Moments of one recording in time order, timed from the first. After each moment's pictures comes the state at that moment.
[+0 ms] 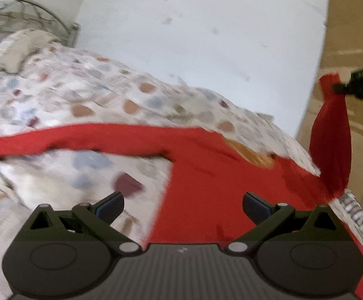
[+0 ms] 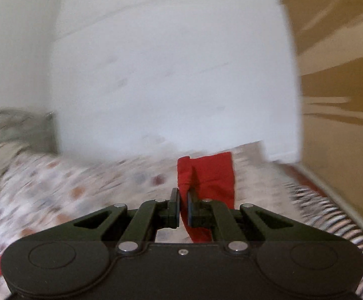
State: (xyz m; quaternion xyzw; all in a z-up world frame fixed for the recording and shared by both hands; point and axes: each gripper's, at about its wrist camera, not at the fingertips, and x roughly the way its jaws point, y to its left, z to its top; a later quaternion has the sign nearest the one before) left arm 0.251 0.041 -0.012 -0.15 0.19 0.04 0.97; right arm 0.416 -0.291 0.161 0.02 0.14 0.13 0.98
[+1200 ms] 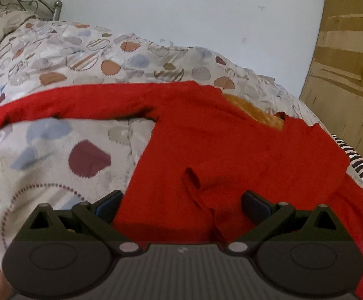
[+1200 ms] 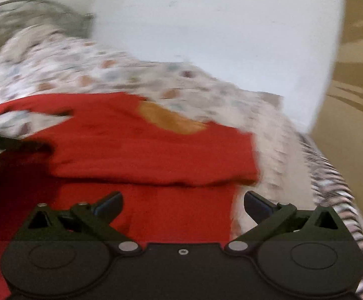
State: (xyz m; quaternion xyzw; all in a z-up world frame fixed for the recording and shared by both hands) left arm 0.323 0.012 -0.069 -0.12 0.27 0.00 0.96; right arm 0.310 -0.299 0.009 -0.15 0.23 0.08 0.96
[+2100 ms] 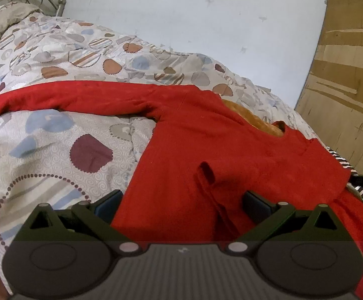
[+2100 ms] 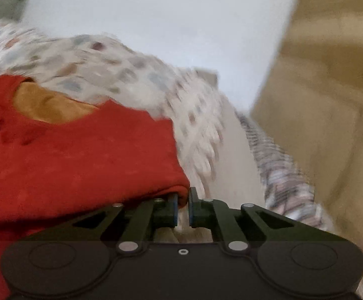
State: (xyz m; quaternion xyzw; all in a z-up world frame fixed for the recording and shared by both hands) left arm 0.317 0.018 -0.072 -0.14 0.25 -0.01 0.96; right arm 0.456 -0.349 -0.035 -0.13 0.28 -0.04 0.95
